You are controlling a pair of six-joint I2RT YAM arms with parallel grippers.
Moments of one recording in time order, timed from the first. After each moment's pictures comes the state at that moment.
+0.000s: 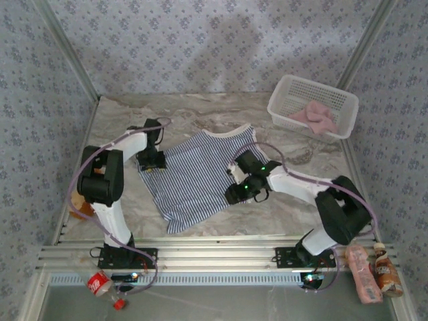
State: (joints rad) left arm -0.23 1.90 1.29 -0.85 -0.04 -0.29; right arm 0.66 1.49 0.87 -0.57 -0.33 0.22
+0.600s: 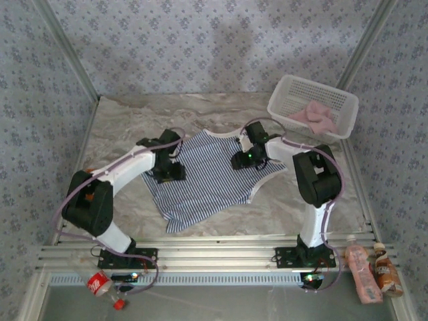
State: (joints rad) left arm -0.50 1.57 1.06 -0.89 0.08 -0.58; right arm 0.39 1.91 1.19 -0.45 -0.29 0.08
